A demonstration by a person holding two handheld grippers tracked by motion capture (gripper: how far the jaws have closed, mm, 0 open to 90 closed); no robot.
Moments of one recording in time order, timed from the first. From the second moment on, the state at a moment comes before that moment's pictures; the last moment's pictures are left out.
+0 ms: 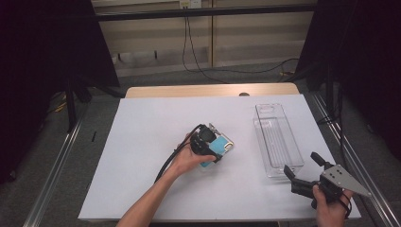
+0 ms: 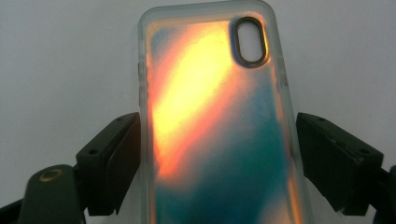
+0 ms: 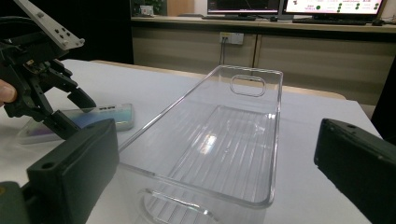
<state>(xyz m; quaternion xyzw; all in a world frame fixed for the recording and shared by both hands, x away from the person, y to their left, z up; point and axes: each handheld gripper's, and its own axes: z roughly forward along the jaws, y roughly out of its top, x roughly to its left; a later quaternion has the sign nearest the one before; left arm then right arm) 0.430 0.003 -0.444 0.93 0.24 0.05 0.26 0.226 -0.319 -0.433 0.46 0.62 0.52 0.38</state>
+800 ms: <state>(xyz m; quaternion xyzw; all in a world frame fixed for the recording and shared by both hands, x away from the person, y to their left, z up) 0.424 0.030 -0.424 0.91 0.25 0.08 0.32 0.226 -0.319 -0.433 0.46 0.62 0.52 0.38</state>
